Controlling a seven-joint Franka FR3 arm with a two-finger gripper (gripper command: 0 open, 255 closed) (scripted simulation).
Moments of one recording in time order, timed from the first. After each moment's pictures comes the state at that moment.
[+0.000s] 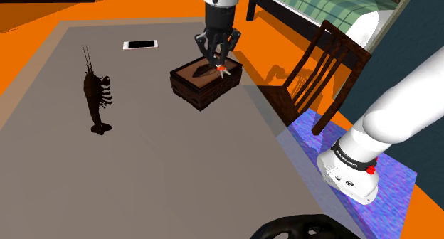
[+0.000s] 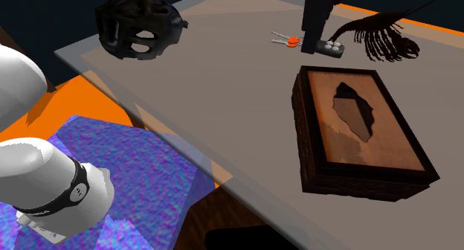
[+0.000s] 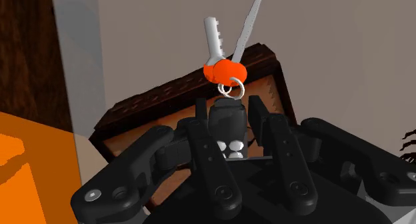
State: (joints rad) arm -0.09 -0.13 0.60 -1.97 0.03 1.89 0.75
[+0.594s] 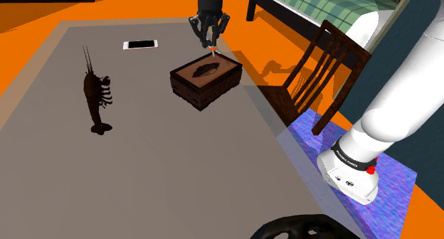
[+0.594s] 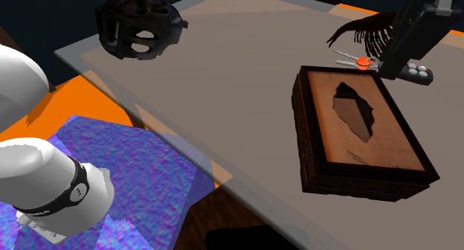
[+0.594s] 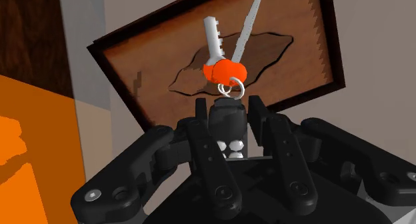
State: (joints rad) arm -0.14 0.13 0.55 -1.70 -0.11 1.83 0.68
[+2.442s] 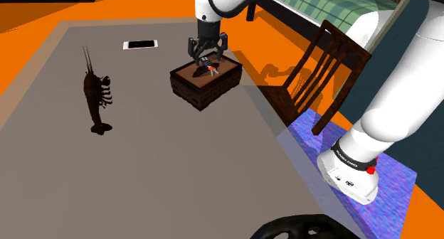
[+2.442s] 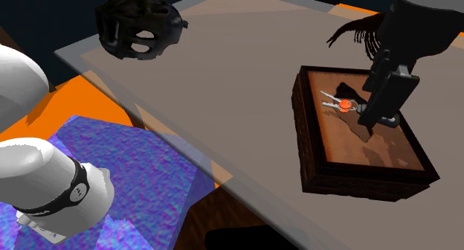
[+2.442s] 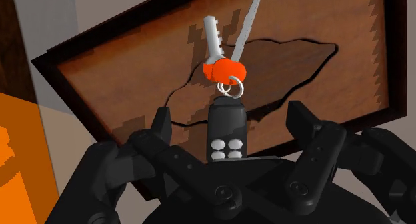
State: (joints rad) arm -0.14 0.19 0.54 -1.84 -0.15 2.03 0.71
